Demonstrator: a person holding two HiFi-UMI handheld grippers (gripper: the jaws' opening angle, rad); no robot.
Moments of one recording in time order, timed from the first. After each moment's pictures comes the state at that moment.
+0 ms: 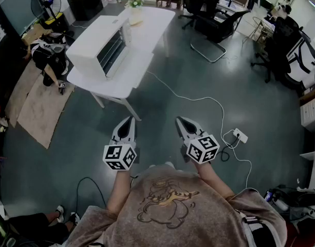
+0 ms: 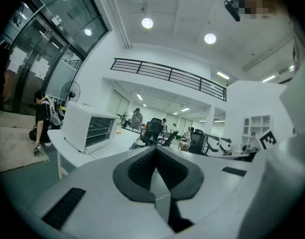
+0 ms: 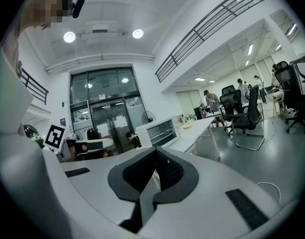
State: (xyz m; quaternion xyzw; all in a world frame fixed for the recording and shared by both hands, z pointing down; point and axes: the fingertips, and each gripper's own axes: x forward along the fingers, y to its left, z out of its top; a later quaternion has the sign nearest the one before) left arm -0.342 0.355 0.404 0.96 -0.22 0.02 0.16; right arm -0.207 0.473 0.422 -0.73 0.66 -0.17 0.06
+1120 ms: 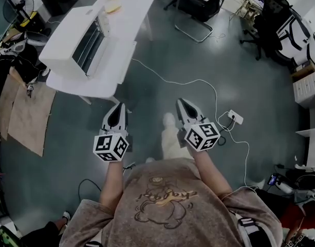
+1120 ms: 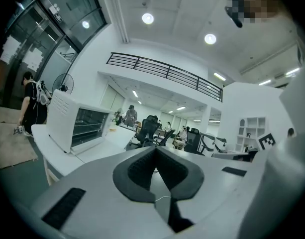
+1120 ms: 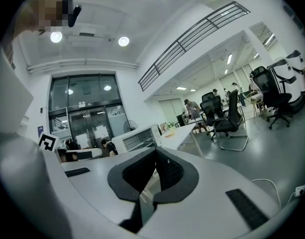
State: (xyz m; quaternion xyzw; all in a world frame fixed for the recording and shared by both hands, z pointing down) left arm -0.277 0.284 0.426 0.97 -0.19 0.02 0.16; right arm -0.123 0.431 0.436 -0.79 0.58 -0.15 0.11
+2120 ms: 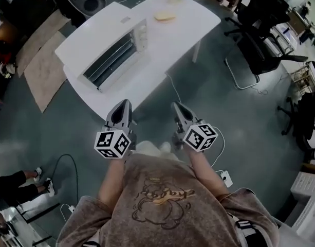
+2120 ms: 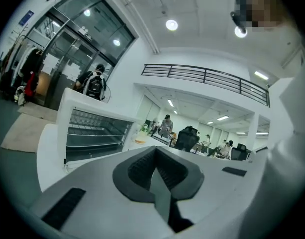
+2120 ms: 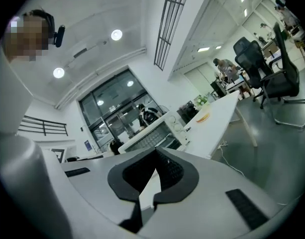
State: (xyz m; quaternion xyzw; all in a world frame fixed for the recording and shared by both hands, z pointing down) left arm -0.121 0.099 0.416 0.89 -0.40 -0.02 0.21; right arm 0.049 0.158 0.447 -0.58 0.75 -0.28 0.14
